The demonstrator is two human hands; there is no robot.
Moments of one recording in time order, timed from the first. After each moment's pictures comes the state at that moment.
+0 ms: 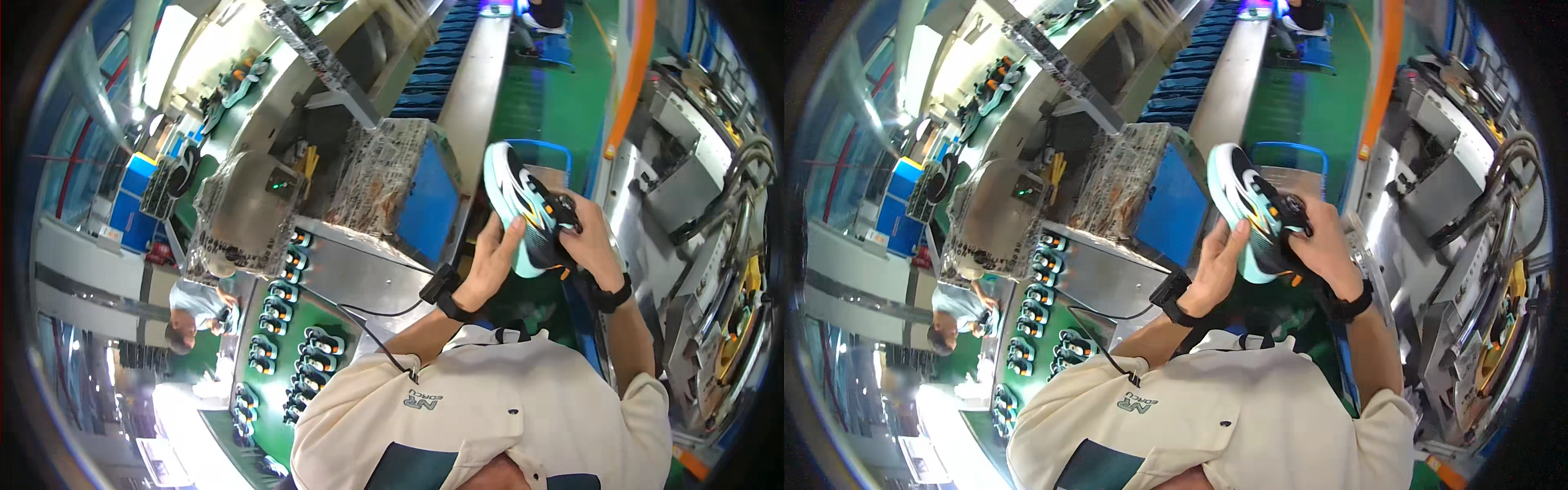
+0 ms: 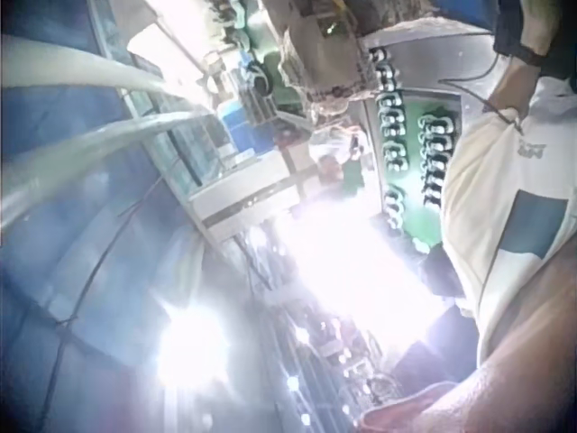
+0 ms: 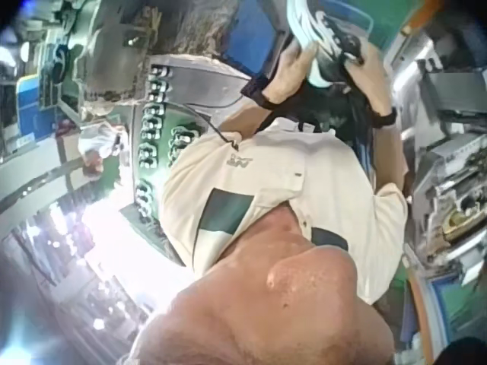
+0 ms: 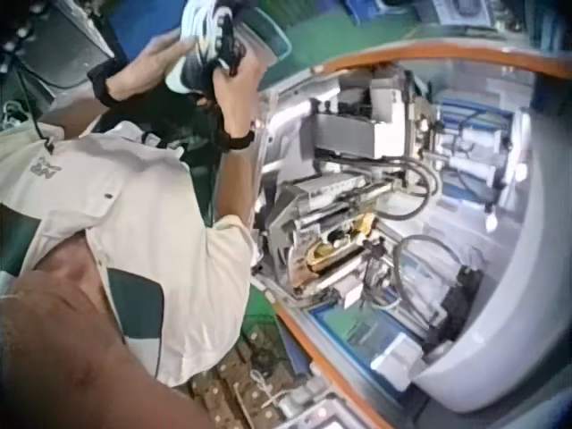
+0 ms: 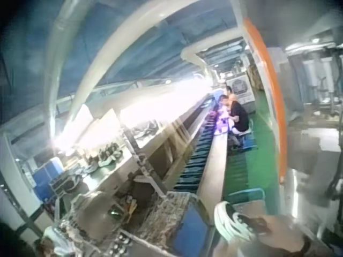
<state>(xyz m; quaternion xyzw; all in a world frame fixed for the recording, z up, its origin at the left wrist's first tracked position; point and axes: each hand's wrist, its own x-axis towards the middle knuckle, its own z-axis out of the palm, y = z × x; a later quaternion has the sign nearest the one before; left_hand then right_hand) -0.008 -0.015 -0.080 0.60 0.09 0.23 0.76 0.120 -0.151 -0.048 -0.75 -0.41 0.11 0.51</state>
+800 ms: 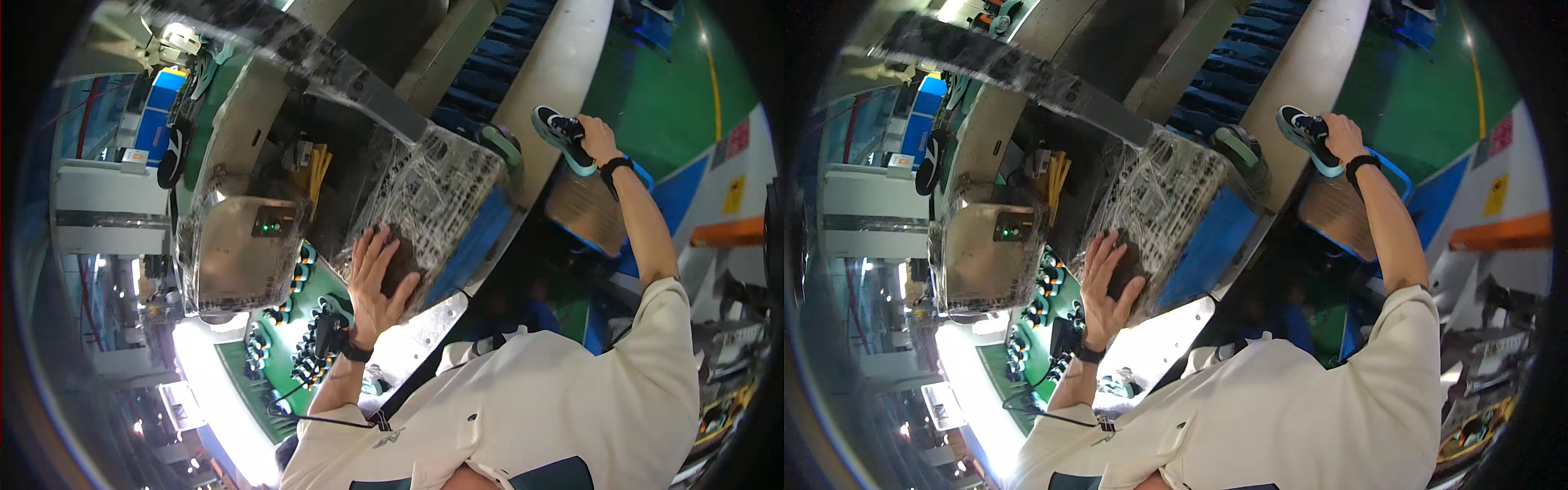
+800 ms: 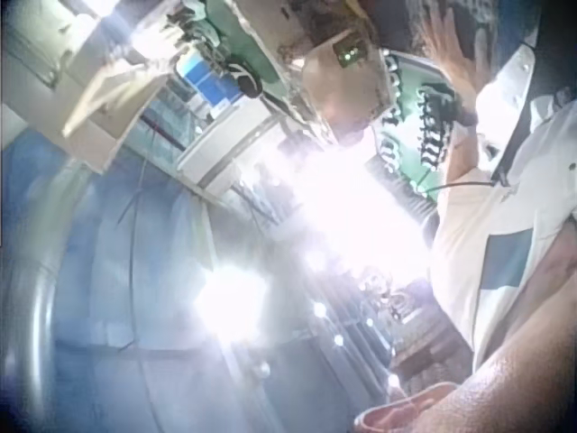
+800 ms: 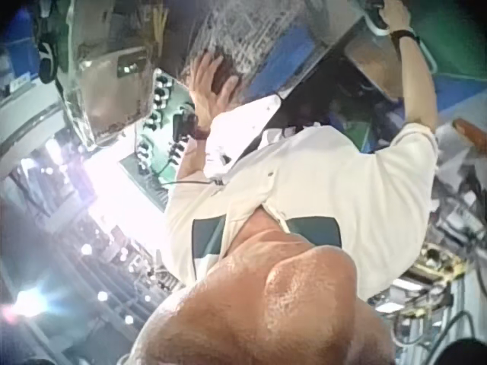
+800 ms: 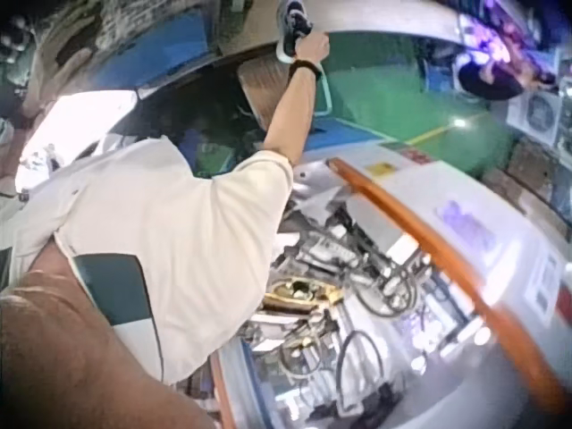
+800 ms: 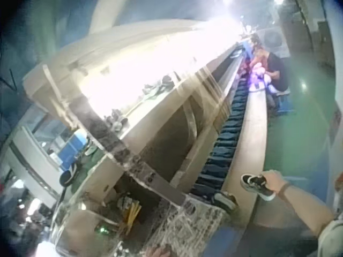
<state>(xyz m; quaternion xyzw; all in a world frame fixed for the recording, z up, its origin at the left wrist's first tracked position) -0.068 0.220 -0.071 0.91 0.36 0.17 0.13 0.440 0.223 -0.300 -0.84 -0.51 0.07 0.18</state>
